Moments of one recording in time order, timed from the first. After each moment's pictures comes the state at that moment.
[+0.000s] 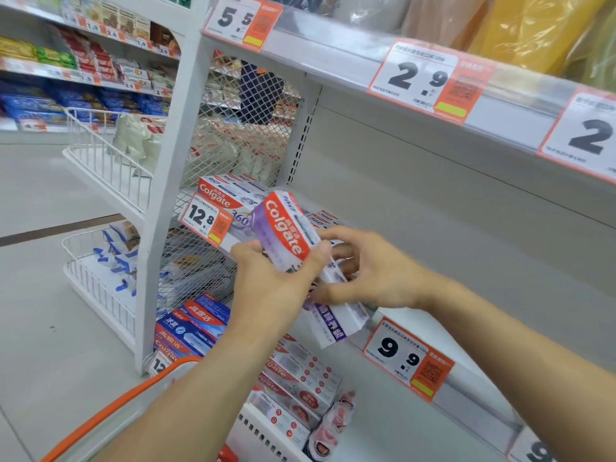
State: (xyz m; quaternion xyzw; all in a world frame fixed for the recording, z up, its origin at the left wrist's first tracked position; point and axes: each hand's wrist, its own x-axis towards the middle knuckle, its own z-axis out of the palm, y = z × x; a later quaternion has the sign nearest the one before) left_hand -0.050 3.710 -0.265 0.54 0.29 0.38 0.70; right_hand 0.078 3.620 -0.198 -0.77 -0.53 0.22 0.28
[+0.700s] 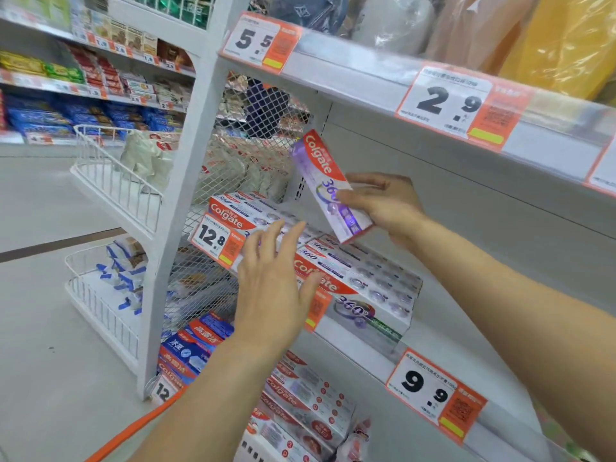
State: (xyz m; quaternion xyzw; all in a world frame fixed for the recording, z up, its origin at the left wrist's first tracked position) left_hand -0.027 3.763 -0.286 0.83 0.24 0.42 0.28; right_hand 0.154 3.709 -0.164 -0.77 -0.37 0.05 0.52
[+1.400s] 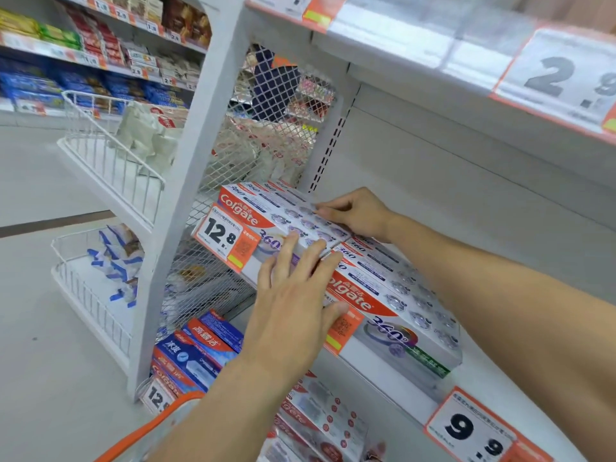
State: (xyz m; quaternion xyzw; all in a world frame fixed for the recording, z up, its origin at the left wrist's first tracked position) left_hand -0.008 3.791 -0.314 0.90 0.18 0.33 0.23; right_hand 0.223 3.805 -0.221 -0.83 -0.50 0.09 0.24
